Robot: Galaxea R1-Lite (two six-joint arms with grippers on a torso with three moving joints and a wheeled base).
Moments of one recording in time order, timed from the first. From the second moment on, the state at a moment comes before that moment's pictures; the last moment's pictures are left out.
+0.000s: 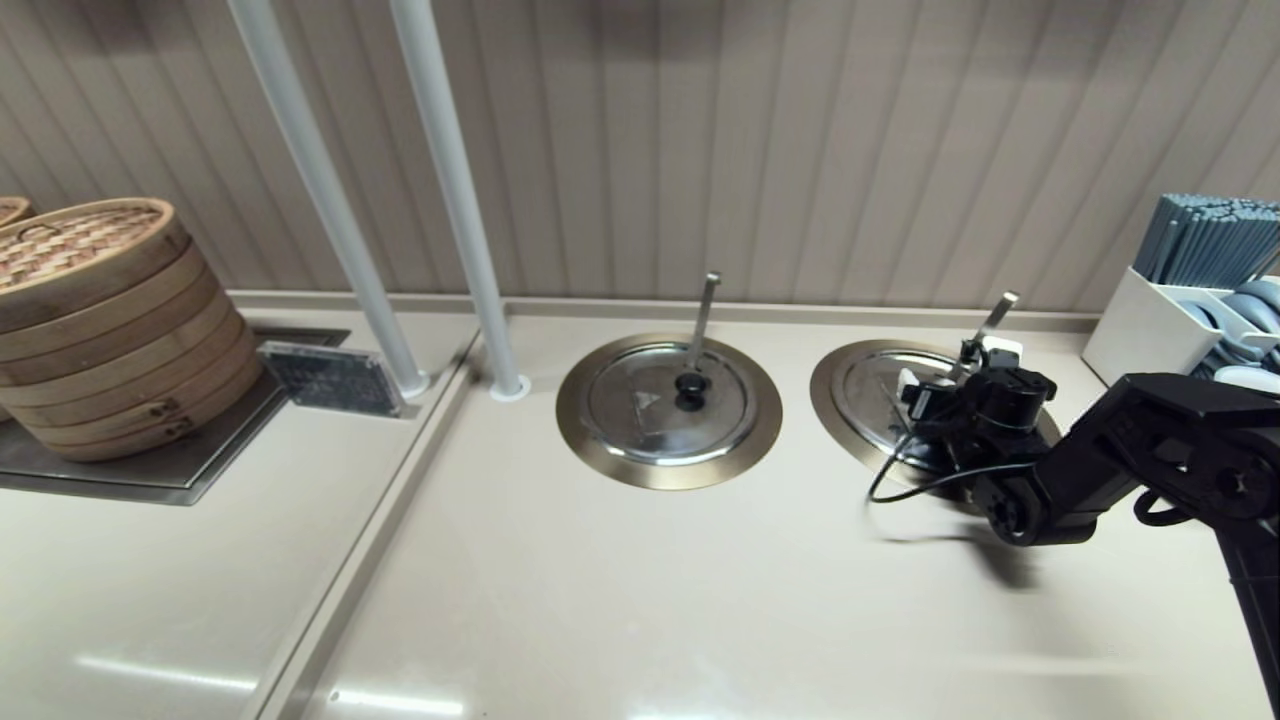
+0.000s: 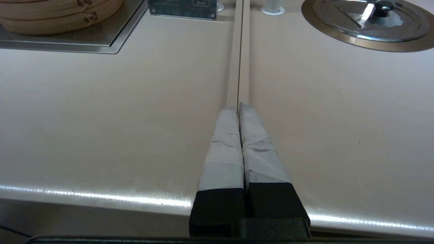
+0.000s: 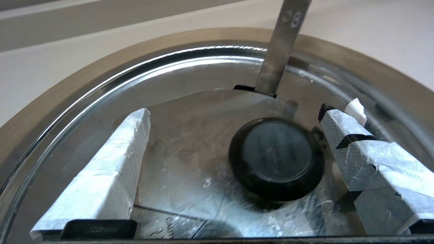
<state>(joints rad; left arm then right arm) 0.00 0.00 0.00 -0.01 0.00 0.00 0.00 2.47 -1.17 -1.24 -0.33 0.10</state>
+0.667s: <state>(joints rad) 0.00 0.00 0.00 -0.01 0.00 0.00 0.03 2.46 -1.15 -1.25 -0.33 0.11</state>
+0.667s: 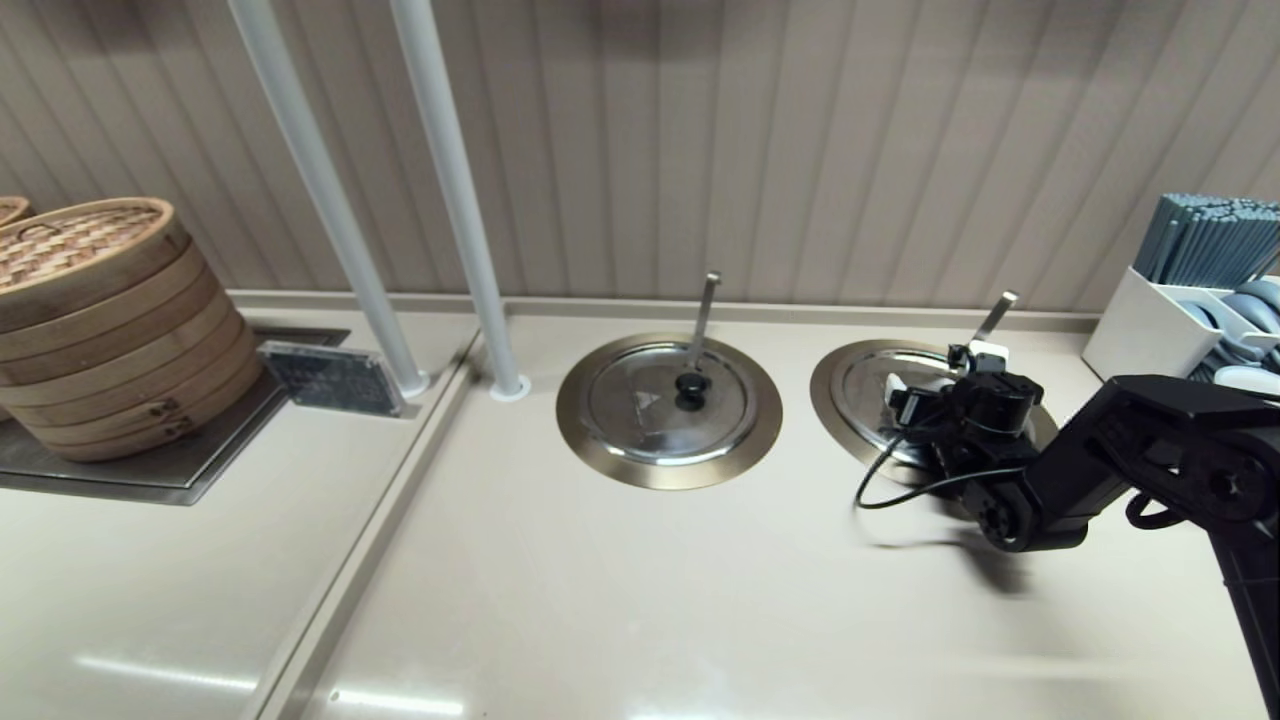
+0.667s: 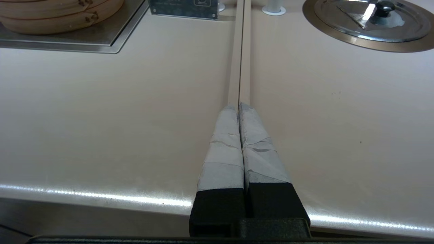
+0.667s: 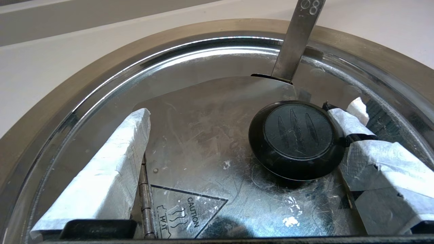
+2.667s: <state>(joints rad) 0.00 0.00 0.00 -0.01 0.00 0.00 0.20 2.28 -1.01 -1.31 -0.35 0.14</state>
